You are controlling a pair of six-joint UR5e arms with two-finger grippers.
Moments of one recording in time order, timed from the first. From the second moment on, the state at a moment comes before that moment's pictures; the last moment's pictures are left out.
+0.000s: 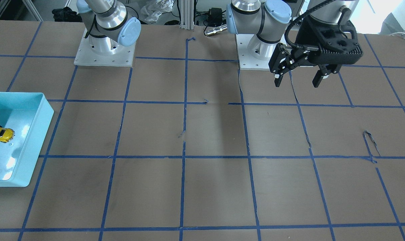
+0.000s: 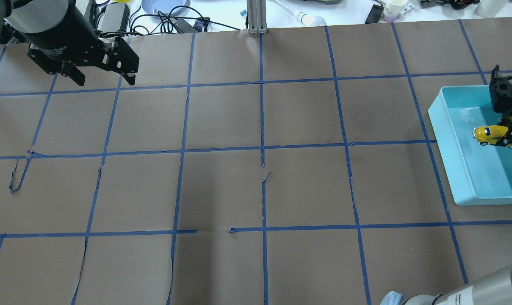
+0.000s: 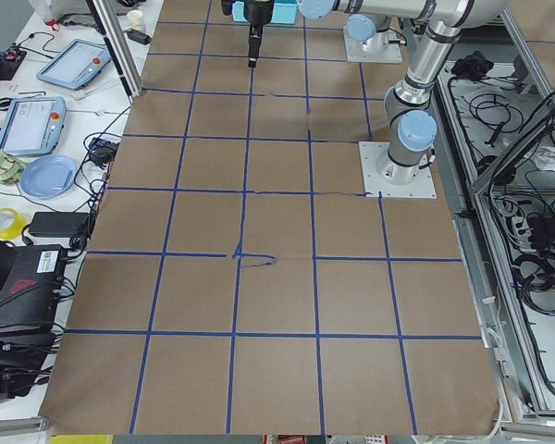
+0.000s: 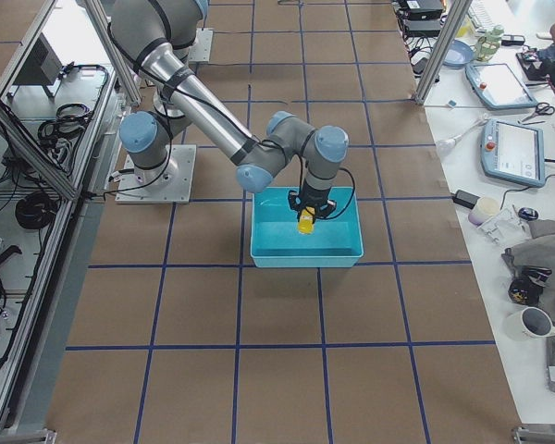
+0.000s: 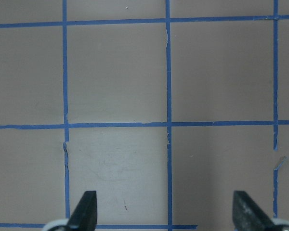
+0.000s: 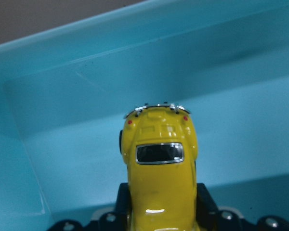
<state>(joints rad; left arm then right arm) -1.54 -1.53 -1.53 -1.50 1.60 0.04 0.95 -1.23 1.80 -2.11 -1.70 -1.96</state>
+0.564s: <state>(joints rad) -1.54 -1.52 -1.54 -1.51 1.60 0.05 0.94 -1.21 1.82 -2.16 -1.69 -1.95</state>
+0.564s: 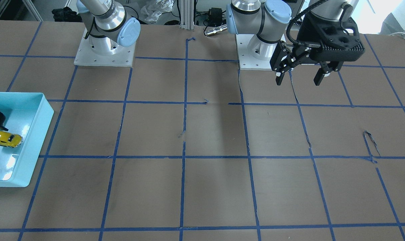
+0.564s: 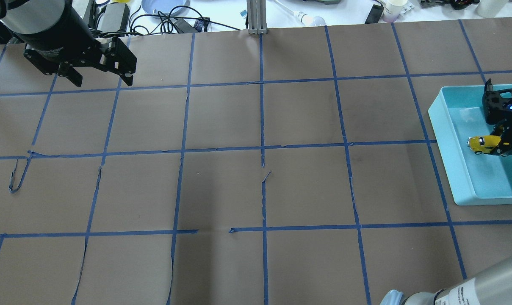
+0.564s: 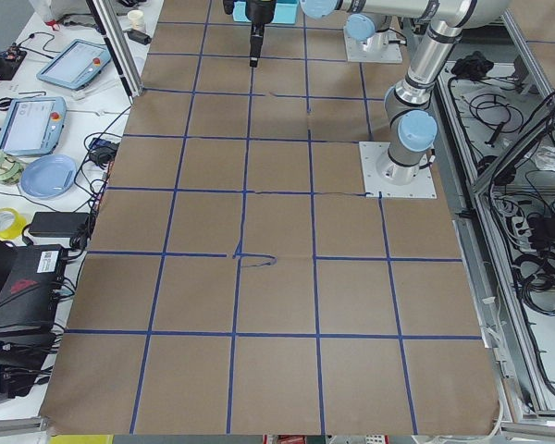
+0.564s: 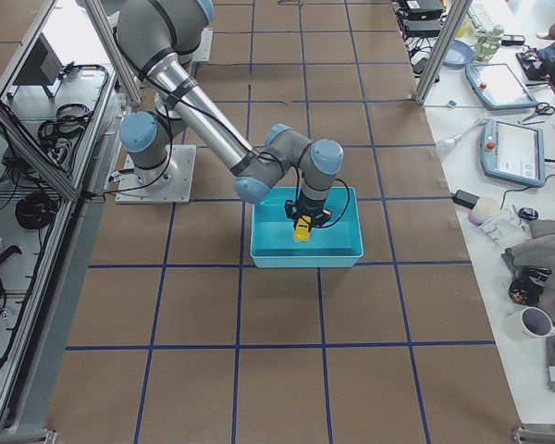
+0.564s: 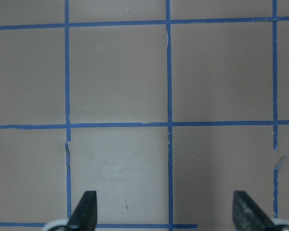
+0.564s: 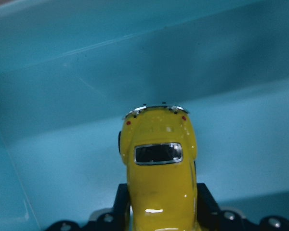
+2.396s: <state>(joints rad) -1.53 -1.52 -1.54 -1.50 1.60 0.05 1.43 -1.62 1.64 -1.66 -1.63 0.12</state>
